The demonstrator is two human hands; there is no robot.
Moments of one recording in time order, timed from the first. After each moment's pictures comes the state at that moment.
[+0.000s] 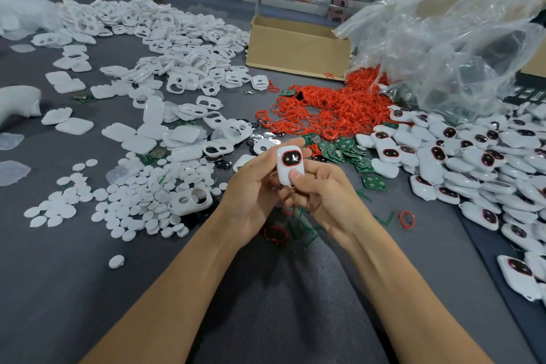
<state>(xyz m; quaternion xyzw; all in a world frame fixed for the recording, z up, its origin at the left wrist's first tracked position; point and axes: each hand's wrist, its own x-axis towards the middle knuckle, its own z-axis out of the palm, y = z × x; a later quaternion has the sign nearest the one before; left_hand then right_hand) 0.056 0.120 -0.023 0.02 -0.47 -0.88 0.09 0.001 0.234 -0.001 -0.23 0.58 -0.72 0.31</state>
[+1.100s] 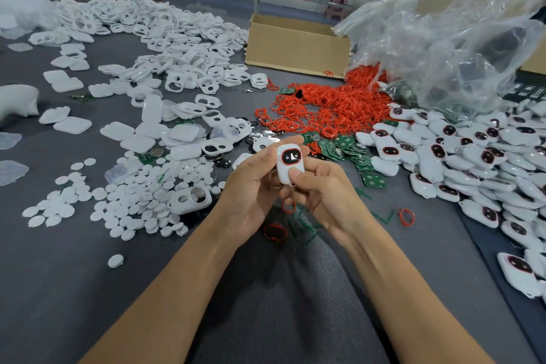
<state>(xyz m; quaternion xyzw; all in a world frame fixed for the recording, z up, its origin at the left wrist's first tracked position) 0.057 0.120 -0.022 0.01 -0.45 -0.89 0.10 0.002 0.233 -0.004 -0.23 0.57 -0.73 0.30</state>
